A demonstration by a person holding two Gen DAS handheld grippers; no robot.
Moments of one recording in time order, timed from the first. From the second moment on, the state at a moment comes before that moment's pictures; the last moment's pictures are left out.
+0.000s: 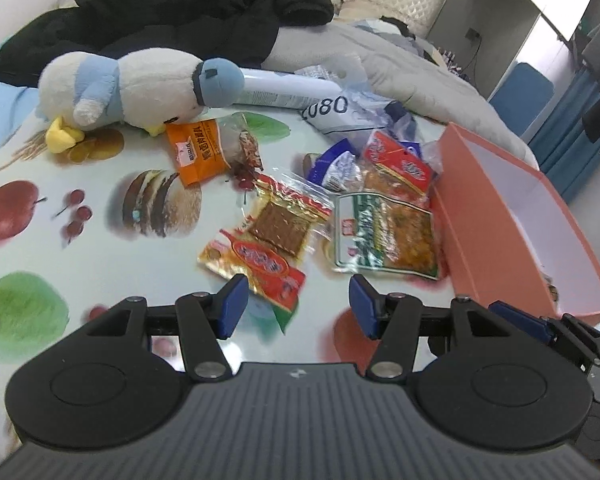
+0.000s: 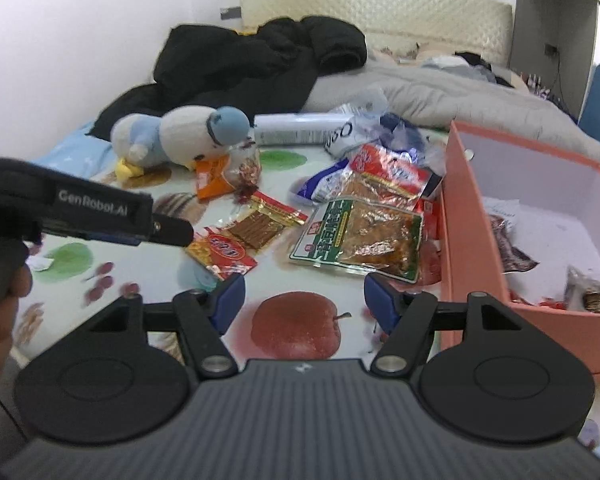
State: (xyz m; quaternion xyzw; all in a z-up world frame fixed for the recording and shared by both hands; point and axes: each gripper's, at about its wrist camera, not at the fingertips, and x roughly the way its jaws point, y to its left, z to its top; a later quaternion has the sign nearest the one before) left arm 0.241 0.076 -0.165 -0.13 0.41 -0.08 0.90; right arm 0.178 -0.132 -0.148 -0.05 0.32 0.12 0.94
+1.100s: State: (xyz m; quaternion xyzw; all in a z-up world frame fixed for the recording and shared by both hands) left arm 0.381 0.042 -0.256 0.05 0.44 -0.16 0.88; right arm 0.327 -0.130 -0.242 -0.13 0.34 0.05 0.93
